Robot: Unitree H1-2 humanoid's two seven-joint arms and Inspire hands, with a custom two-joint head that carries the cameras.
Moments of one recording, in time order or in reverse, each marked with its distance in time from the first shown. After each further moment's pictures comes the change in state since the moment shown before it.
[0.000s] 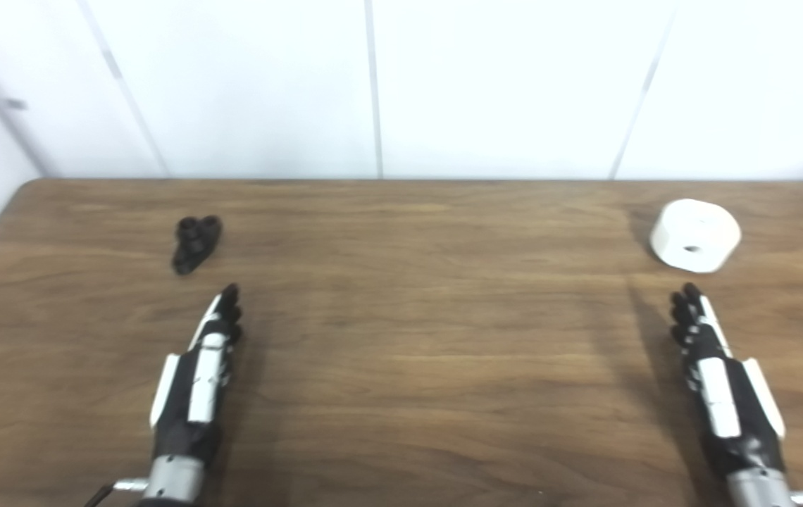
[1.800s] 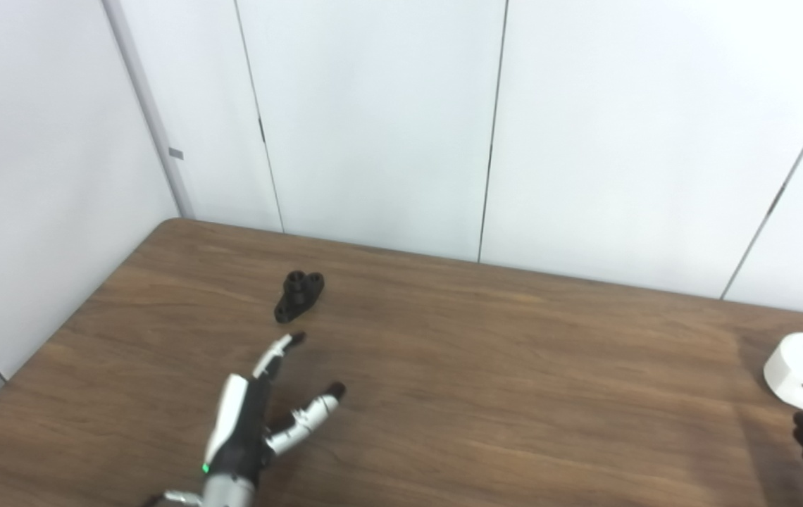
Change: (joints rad) left arm -0.086 0.029 0.007 -0.124 0.512 0.250 0.192; right arm -0.046 -0.036 -0.015 0.070 -0.034 -0.046 -0.012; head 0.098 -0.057
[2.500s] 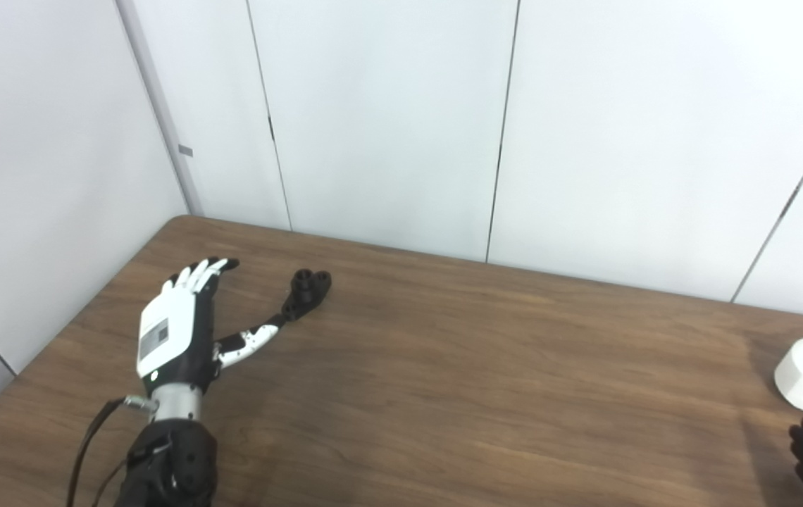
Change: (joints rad) left arm -0.197 0.226 -0.011 0.134 0.344 0.132 0.034; right arm 0.030 0.000 0.014 -0.037 -0.001 0.055 0.007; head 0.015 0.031
